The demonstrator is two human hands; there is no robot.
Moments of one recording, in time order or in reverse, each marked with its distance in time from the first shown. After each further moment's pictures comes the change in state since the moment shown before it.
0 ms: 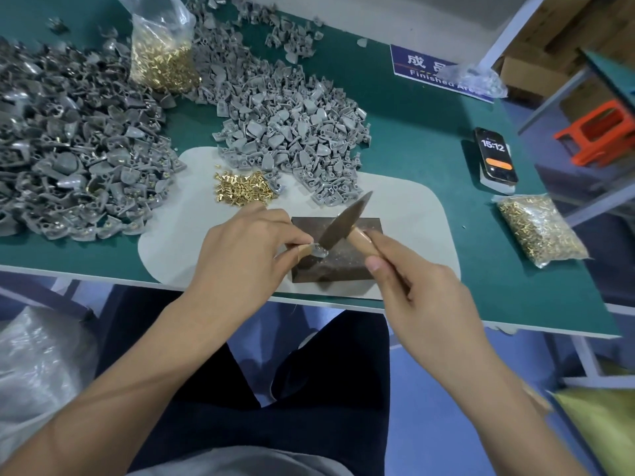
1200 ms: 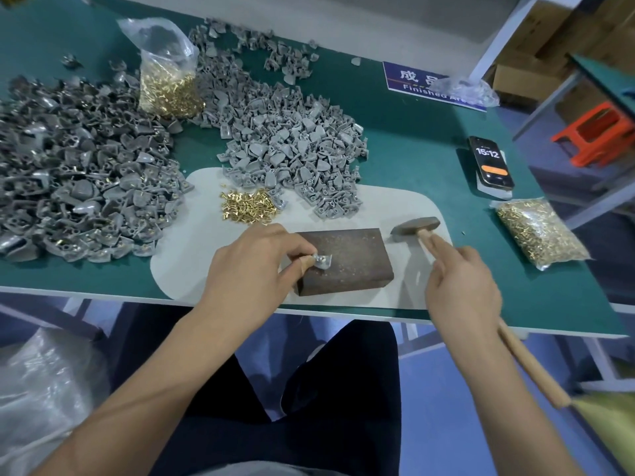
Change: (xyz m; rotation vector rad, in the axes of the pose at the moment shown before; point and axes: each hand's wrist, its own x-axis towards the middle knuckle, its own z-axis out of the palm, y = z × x) left_hand -0.002 -0.001 0.000 -0.081 -0.079 -0.139; right_hand 0.028 0.070 0.019 -0.293 0.204 0.390
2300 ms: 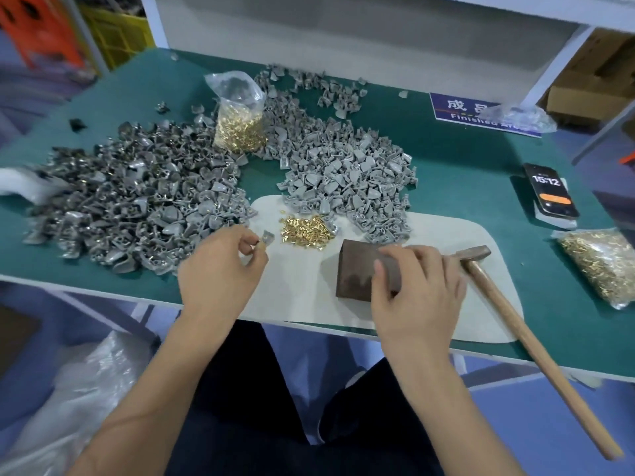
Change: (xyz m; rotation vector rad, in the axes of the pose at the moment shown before) left_hand -0.001 -0.081 -0.041 0.194 0.306 -0.420; right_hand -0.043 -0.123 0.011 0.247 0.316 -0.318
